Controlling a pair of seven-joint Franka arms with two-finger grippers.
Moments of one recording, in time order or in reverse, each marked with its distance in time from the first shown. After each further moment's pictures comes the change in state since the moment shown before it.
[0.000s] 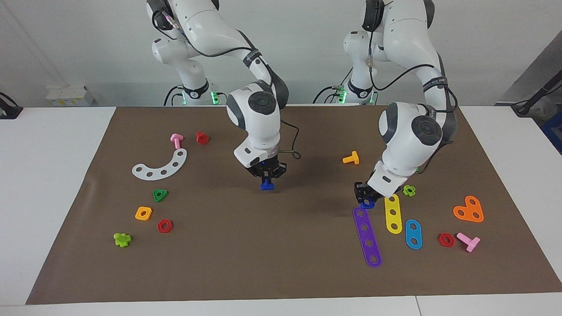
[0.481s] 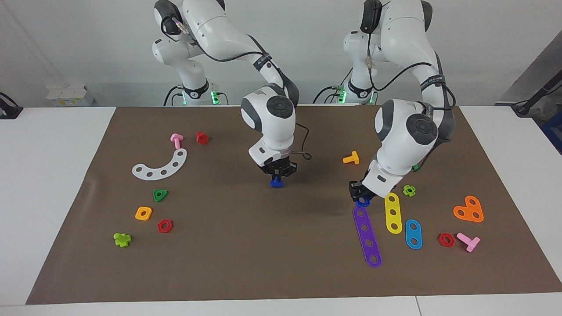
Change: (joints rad) left arm -0.040 0.012 -0.006 0.023 0.000 -0.021 -0.082; right arm 0.043 0.024 0.000 -0.017 -0.008 -0.005 0.104
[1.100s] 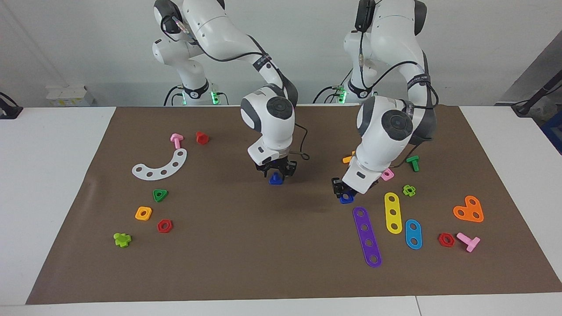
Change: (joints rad) left arm -0.062 0.000 0.000 0.002 0.000 0.002 -0.087; right arm -0.023 -0.043 -0.009 -0.022 -0.008 -0.001 -0.021
